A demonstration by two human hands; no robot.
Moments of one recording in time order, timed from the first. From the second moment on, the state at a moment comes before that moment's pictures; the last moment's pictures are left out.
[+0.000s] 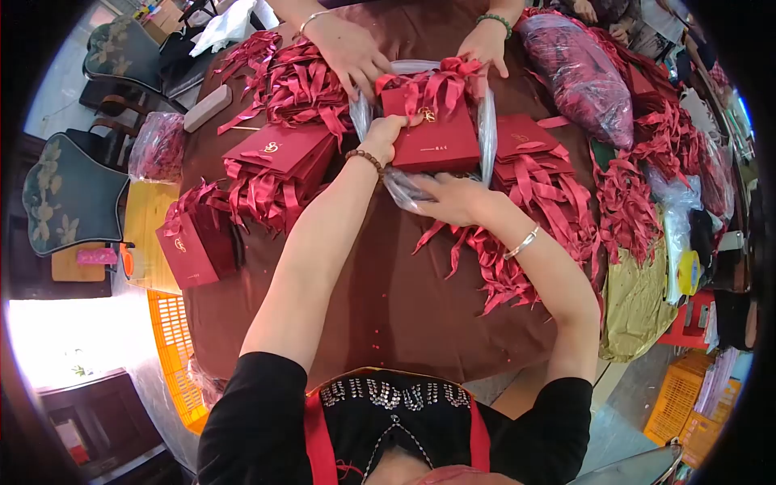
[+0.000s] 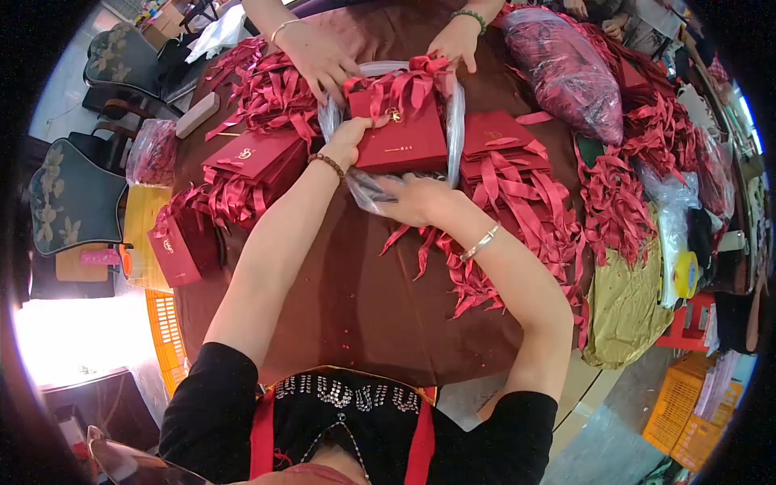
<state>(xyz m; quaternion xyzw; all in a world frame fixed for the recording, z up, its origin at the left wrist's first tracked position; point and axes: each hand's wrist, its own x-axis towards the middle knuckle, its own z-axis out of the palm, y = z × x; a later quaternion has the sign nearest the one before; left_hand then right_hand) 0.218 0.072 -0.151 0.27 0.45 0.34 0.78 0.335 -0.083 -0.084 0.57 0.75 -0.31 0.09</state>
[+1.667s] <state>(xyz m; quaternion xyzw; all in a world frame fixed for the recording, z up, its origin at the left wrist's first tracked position) 0.267 0.114 -0.216 0.74 0.60 0.19 0.22 0.355 -0.020 -0.085 0.65 0.73 -0.21 0.04</state>
